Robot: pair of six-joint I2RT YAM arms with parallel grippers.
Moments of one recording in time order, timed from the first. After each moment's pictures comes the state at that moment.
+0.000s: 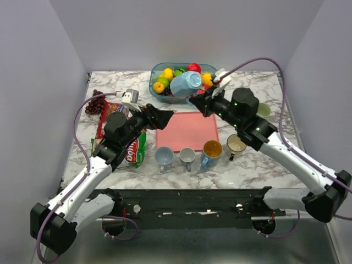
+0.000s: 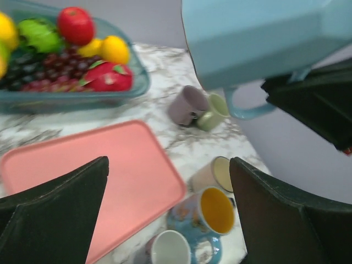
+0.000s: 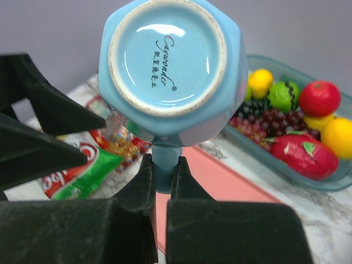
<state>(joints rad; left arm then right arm) -0.48 0.93 0.75 0.17 0.14 -0.57 0.73 1.25 1.19 -0.04 -0.04 0.06</state>
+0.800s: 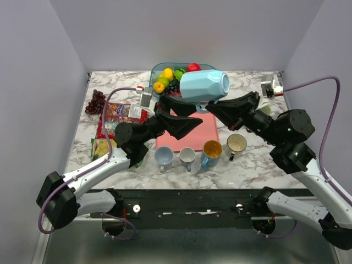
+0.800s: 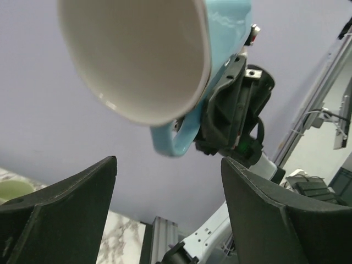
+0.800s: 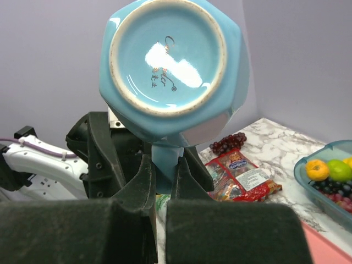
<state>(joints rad) -0.77 1.15 0.80 1.03 0.43 -0.85 0.73 0.87 1.13 0.10 -0.29 0.36</state>
